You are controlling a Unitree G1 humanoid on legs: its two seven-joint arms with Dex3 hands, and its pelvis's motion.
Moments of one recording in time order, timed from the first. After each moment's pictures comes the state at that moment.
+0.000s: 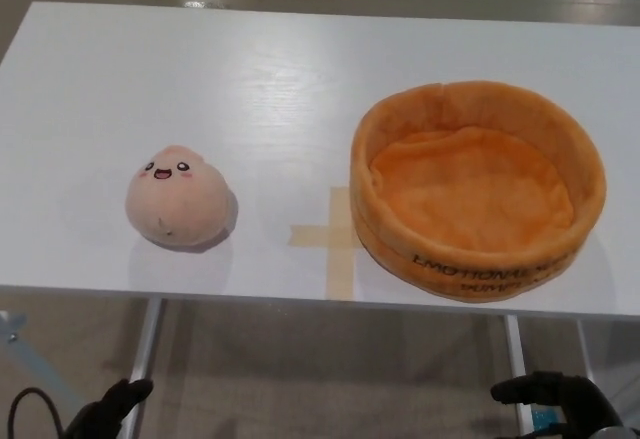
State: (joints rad) left_arm -0.26 0.34 -0.11 1.20 0.29 -0.35 0.02; right_arm -0.43 -0.23 0.04 1.33 -0.20 -0.19 -0.02
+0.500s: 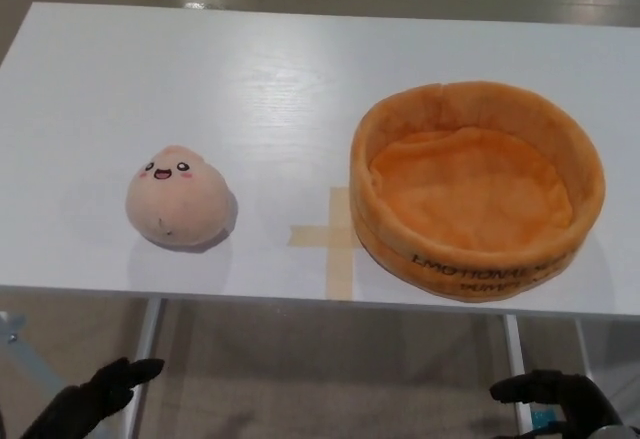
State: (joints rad) left_arm -0.02 0.50 -0.09 0.71 0.17 -0.47 -0.20; right_arm -0.43 -0.23 0.04 1.33 -0.21 -0.19 -0.02
